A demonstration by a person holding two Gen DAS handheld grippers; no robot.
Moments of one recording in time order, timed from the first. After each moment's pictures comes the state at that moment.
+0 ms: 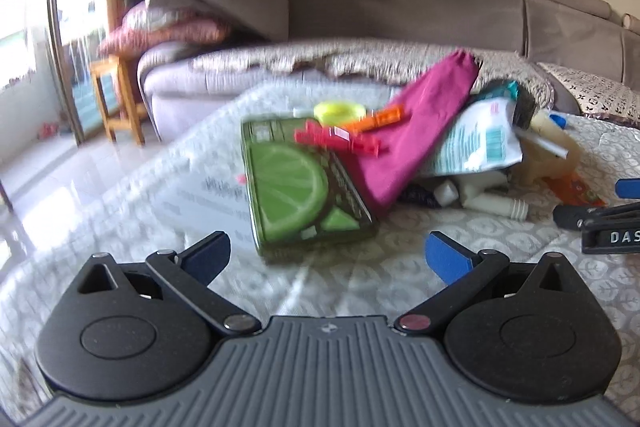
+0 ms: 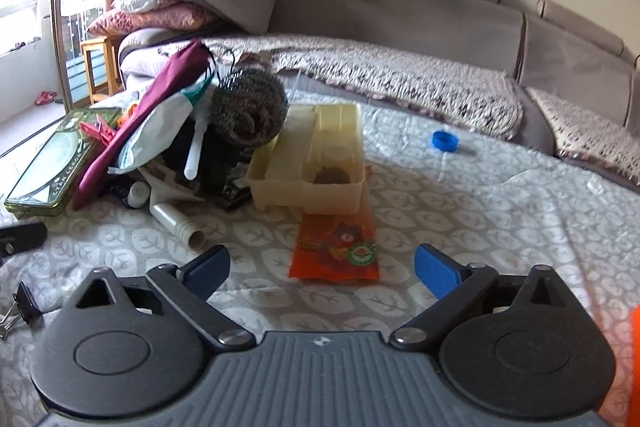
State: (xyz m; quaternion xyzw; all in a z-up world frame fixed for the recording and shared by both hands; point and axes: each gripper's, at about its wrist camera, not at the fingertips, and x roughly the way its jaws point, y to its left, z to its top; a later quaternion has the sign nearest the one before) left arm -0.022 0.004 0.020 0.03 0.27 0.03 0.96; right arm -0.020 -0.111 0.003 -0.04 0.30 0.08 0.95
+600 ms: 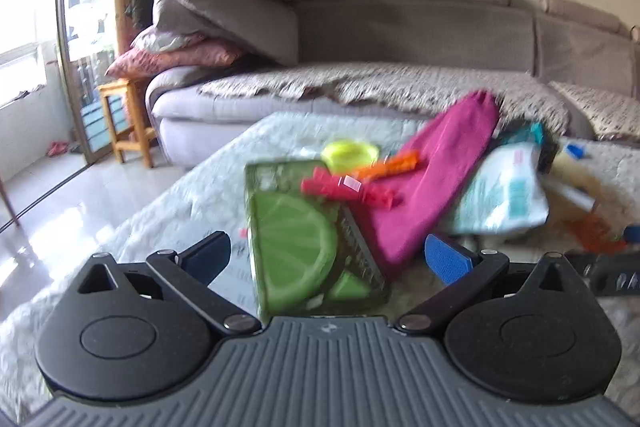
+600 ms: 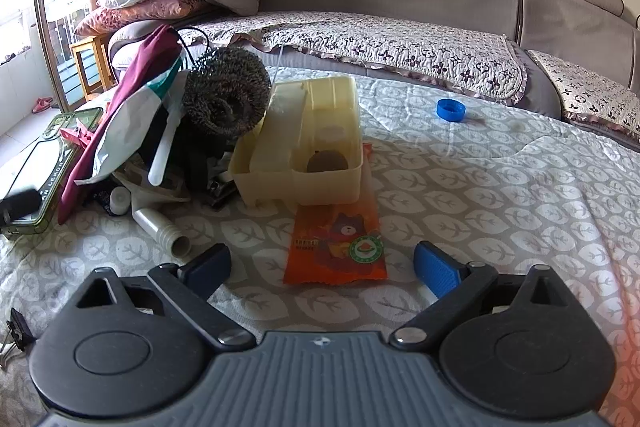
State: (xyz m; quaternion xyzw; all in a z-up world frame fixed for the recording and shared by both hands) left arm -0.010 0.006 0.036 0.02 0.23 0.04 0.97; right arm -0.010 -0.114 0.002 -0.01 0.33 0.07 0.94
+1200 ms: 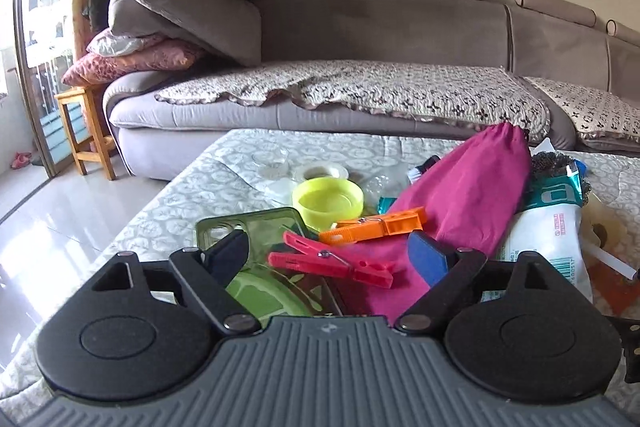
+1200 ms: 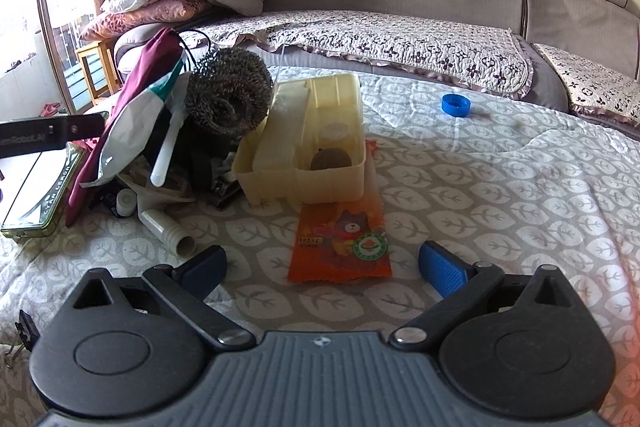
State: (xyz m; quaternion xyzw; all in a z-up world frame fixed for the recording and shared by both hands) left arm 0.036 0.009 0.039 0.03 0.26 -0.02 0.97; right arm -0.010 -0.117 0.001 0.01 0.34 0.09 0.94
